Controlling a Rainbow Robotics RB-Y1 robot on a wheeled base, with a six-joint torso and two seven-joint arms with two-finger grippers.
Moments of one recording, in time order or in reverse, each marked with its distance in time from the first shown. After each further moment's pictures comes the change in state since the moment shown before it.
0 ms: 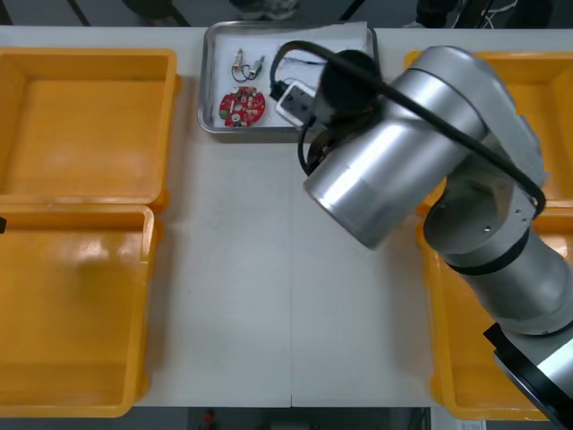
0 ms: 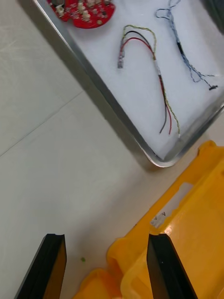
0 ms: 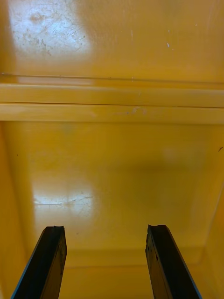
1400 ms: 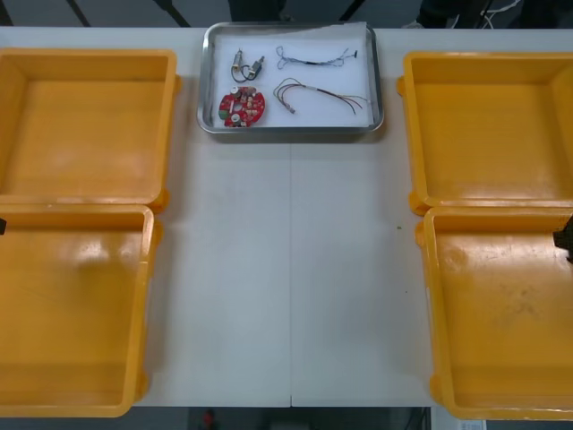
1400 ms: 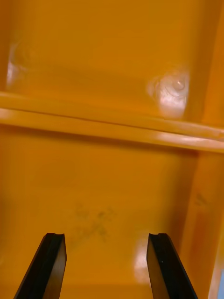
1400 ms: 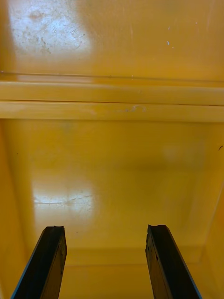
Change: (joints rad) right arm 0.664 -0.158 -0.979 -0.297 -0.467 0.005 -0.003; left arm 0.004 -0.001 0.000 -0.001 0.000 0.000 0.000
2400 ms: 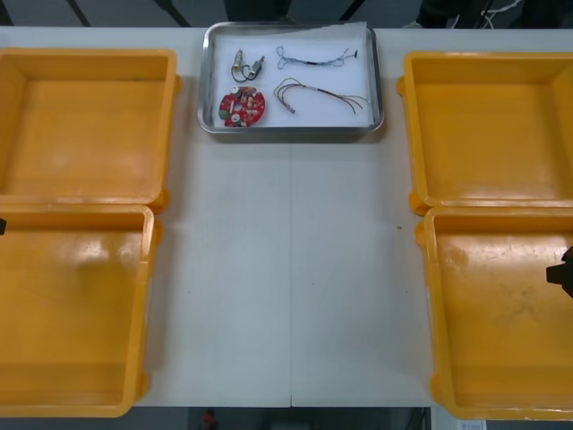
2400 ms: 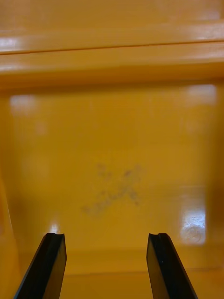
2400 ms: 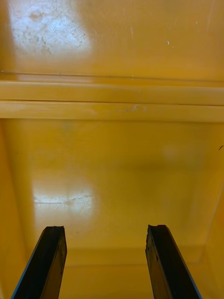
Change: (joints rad) right arm 0.095 -0.023 -0.033 0.072 -0.156 0.000 -0.200; left arm 0.000 0.000 0.000 0.000 0.000 0.000 0.000
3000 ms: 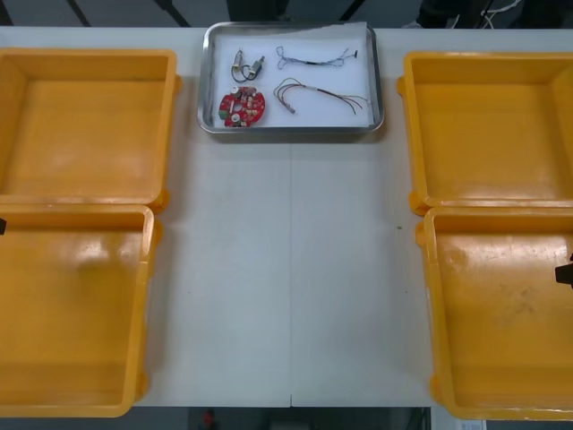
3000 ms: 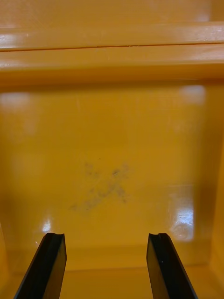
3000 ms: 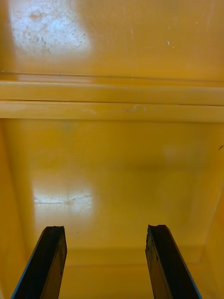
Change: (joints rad) right arm 0.000 -0.044 0.000 0.010 -0.014 0.000 0.000; left arm 0.000 0.000 0.000 0.000 0.000 0.000 0.000
